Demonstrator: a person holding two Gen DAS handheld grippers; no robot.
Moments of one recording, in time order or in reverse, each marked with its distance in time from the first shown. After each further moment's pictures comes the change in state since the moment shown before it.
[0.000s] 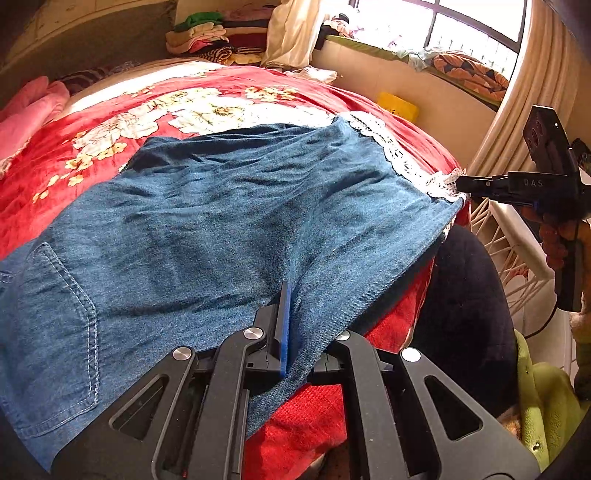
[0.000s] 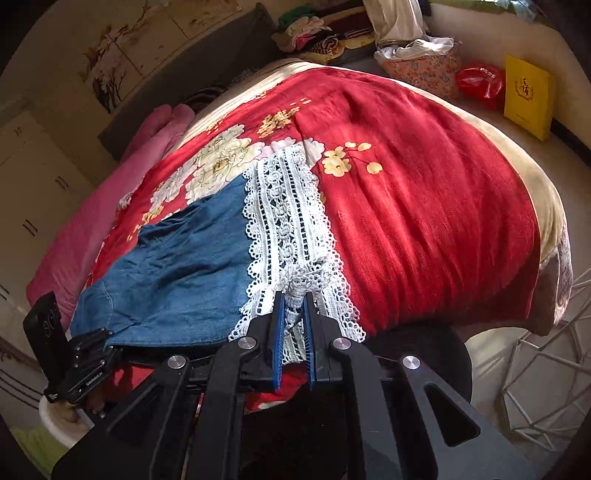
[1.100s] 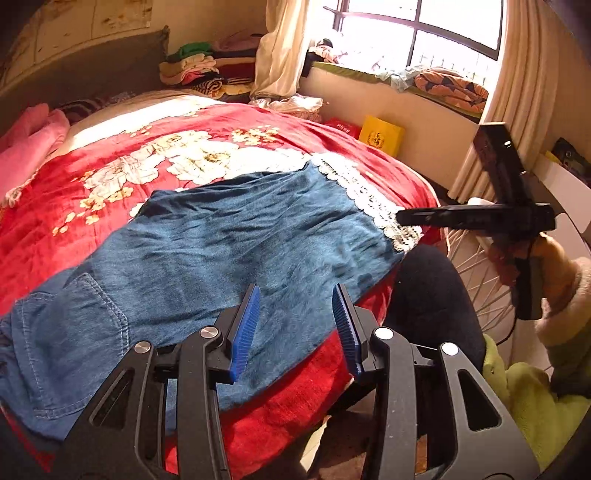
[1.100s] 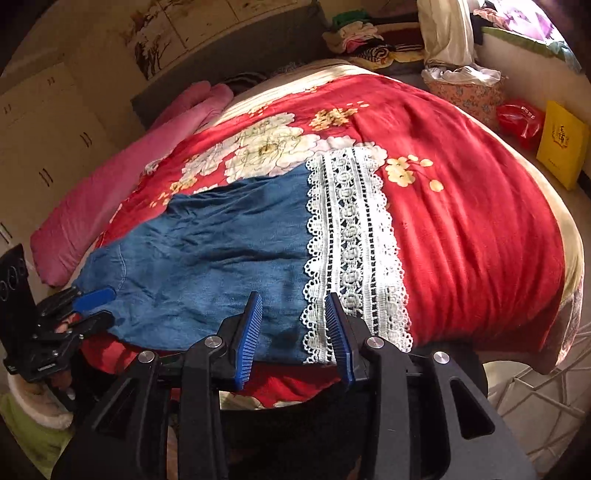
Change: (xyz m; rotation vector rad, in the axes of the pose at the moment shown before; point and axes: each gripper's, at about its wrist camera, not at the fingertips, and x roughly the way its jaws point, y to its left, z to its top) left arm -0.061 -0.026 0.007 0.045 -0.121 -0.028; right arm 0.020 0.046 -0.005 -0.194 0.052 0.003
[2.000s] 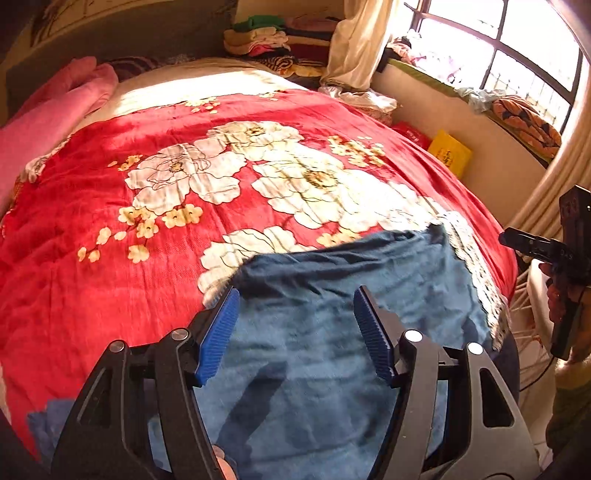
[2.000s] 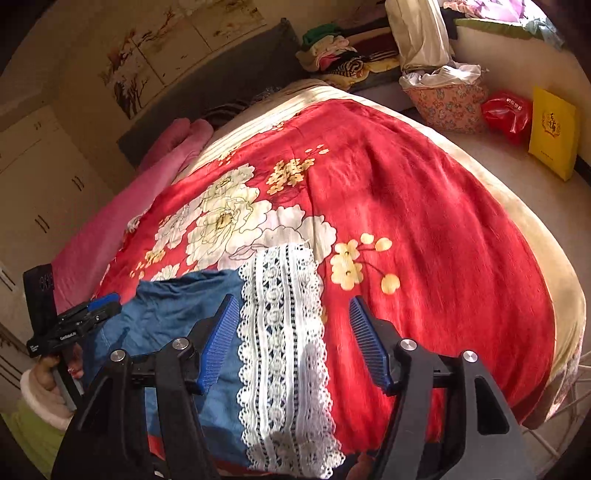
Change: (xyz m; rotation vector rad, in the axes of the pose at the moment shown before) left arm 0.076 0.123 0.087 -0.210 0.106 0.164; right arm 0.013 -0.081 0.099 0.151 -0.107 0.117
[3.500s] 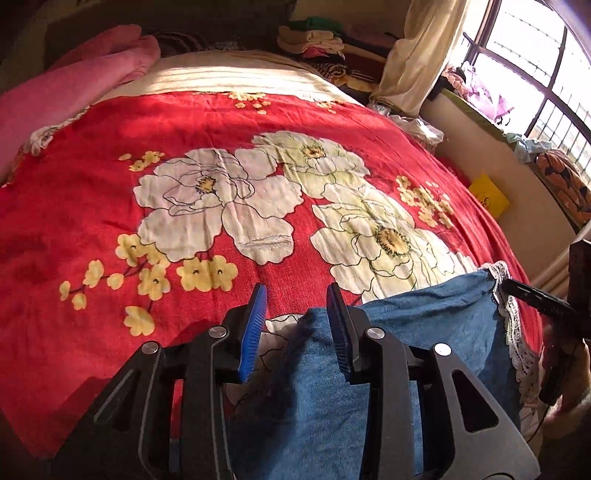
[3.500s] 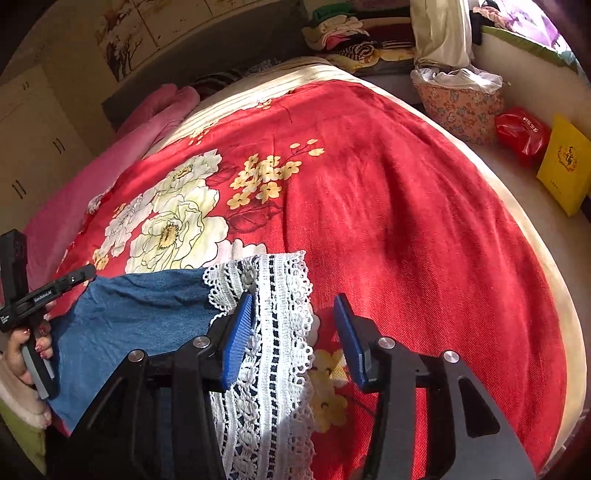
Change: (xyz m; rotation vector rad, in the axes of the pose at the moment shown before) left arm 0.042 0.048 0.047 -0.203 -0.070 0.053; right arm 0.065 -0.009 0.049 -0.122 0.053 -0.147
